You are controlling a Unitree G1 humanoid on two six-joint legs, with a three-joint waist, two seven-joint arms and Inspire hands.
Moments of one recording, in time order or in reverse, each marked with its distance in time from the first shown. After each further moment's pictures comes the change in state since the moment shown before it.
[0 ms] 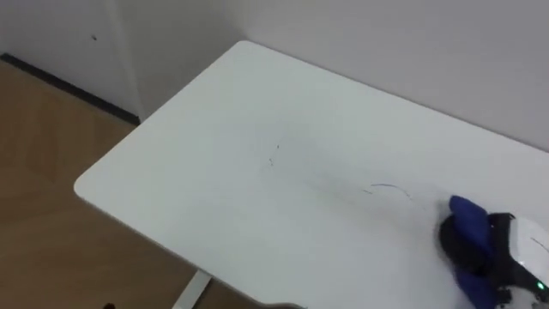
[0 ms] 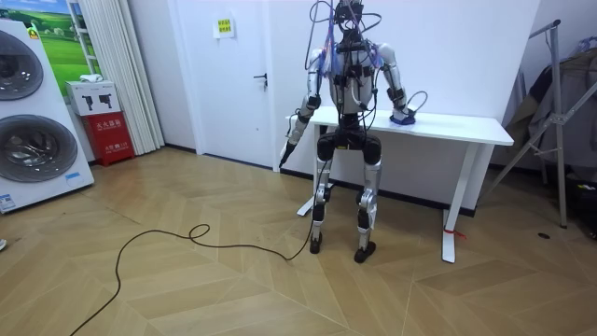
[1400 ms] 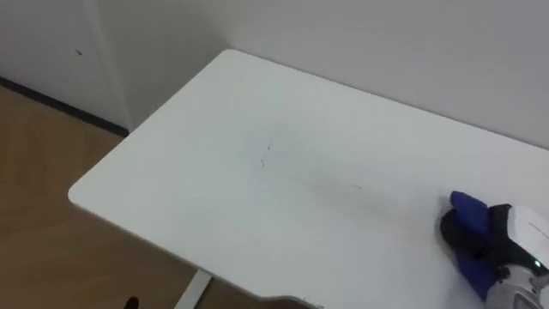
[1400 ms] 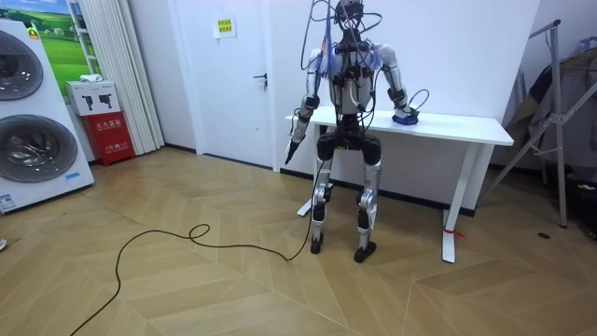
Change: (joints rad) left arm -0.015 -0.010 -0.121 0.087 -0.049 0.021 0.006; right arm -0.263 0.027 0.161 -0.066 -0.046 0.225 0.218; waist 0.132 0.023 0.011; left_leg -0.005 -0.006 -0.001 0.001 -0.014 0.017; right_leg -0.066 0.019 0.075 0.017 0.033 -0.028
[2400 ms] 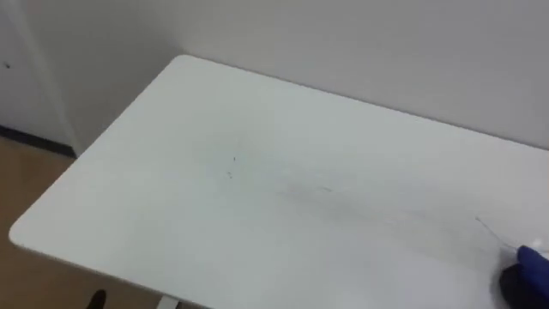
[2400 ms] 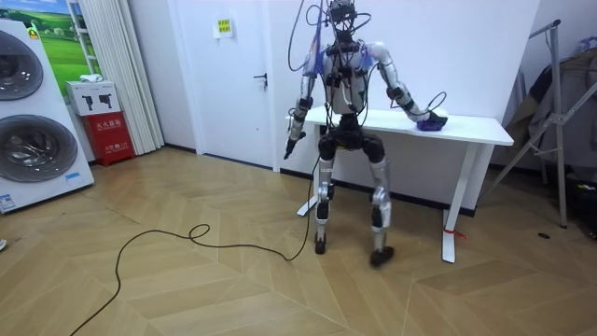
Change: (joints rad) left arm -0.078 0.087 0.080 0.049 0.034 -0.106 -0.021; right arm 0.263 -0.002 -0.199 0.041 0.117 -0.123 -0.128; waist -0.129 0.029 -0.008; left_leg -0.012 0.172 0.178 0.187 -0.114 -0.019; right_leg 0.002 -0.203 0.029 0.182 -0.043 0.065
